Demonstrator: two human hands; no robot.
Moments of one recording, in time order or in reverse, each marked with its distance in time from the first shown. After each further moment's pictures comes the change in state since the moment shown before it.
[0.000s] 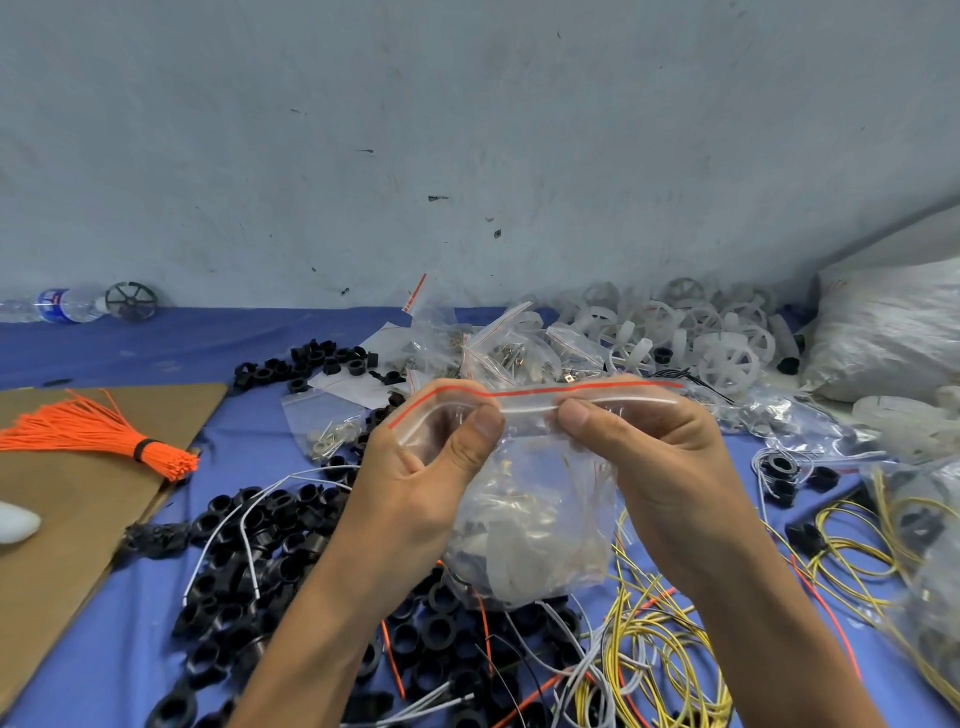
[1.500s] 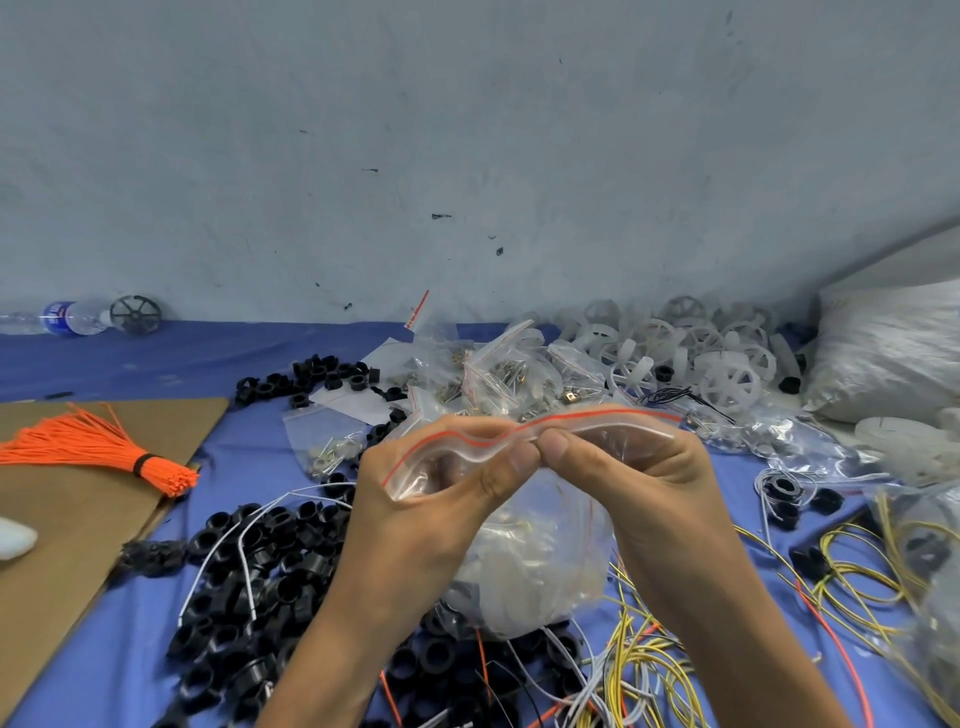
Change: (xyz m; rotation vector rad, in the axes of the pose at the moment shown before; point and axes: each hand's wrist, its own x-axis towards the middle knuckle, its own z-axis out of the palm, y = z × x) left_hand -0.002 0.004 0.009 -0.015 0.176 -0.021; right_hand -0.001 0.000 0.014 0.098 -0.149 -0.097
